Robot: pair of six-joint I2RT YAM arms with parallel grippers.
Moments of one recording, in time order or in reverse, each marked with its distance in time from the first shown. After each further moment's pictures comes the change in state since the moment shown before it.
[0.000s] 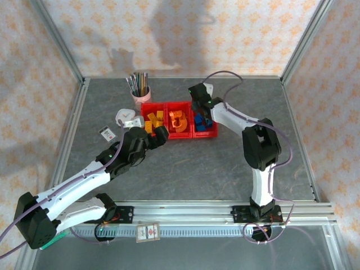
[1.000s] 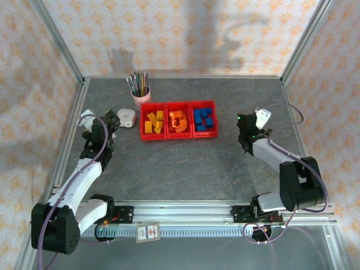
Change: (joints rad) left arm 0.620 0.033 -0.172 0.311 -0.286 0.299; right arm -0.343 -0.605 -0.935 0.483 0.328 -0.039
